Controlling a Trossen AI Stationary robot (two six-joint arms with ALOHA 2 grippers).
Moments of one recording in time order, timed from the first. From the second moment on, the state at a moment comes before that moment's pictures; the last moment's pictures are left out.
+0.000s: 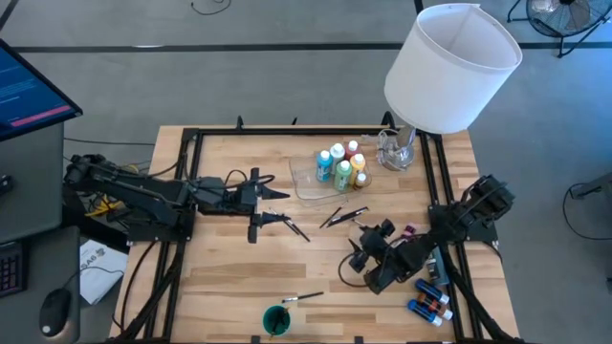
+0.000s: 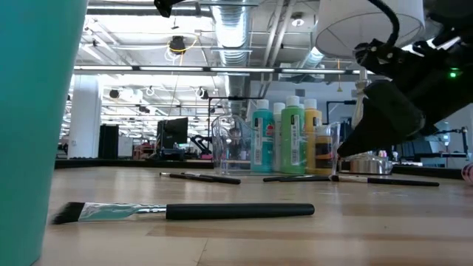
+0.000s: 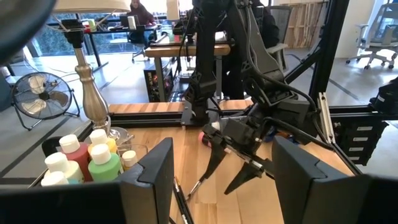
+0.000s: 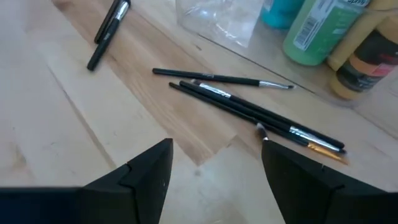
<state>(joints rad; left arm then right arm) -0.20 1.10 0.76 0.23 -0.26 0.03 0.64 1.75 0.76 -0.34 0.97 1.19</state>
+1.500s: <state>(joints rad) -0.19 1.10 0.76 0.24 -0.26 0.05 0.58 1.76 0.53 0.03 1.10 0.96</state>
